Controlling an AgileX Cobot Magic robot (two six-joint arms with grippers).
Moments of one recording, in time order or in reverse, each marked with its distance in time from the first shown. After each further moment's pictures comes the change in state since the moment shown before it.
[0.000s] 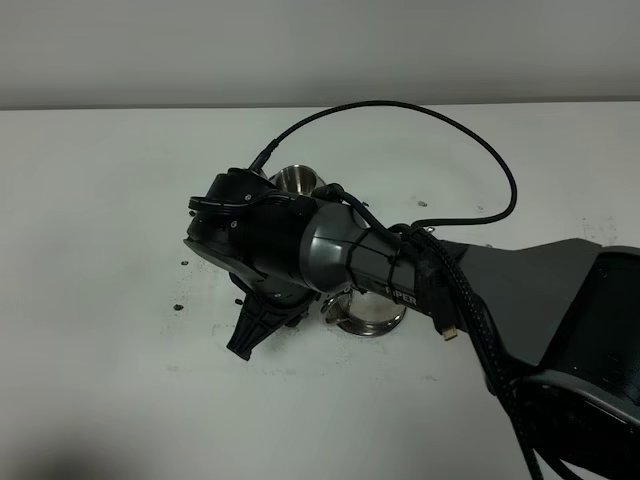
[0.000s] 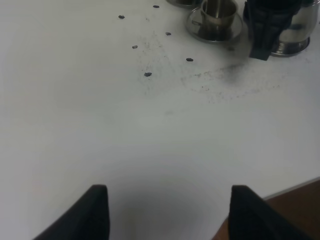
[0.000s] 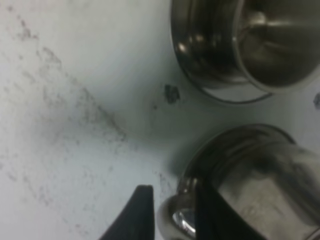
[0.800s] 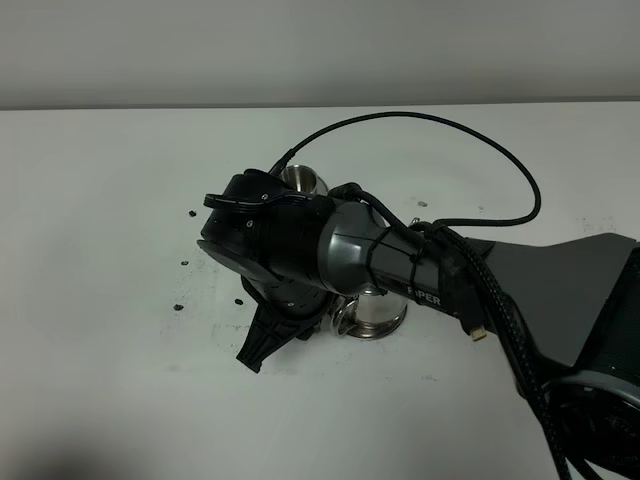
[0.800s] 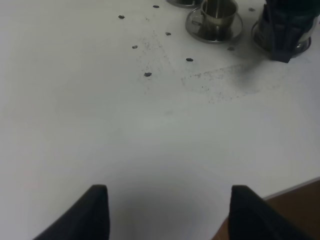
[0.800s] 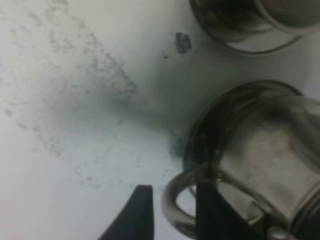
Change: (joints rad) left arm 0.000 0.000 0.000 0.000 0.000 0.000; right arm -0.001 -0.063 0.087 0.053 0.004 0.004
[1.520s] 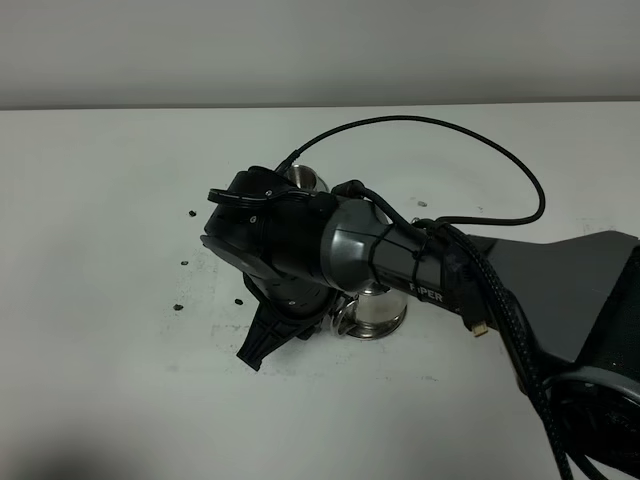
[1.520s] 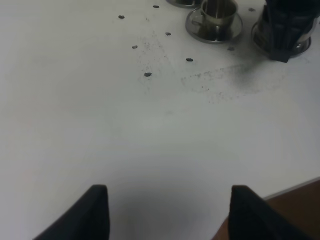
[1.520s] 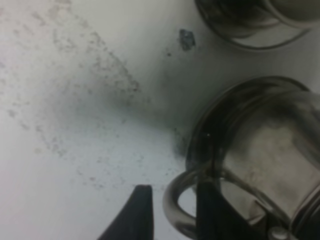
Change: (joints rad) left arm 0.000 0.000 0.000 0.000 0.000 0.000; right arm -0.009 0.000 0.000 0.004 -0.001 0.009
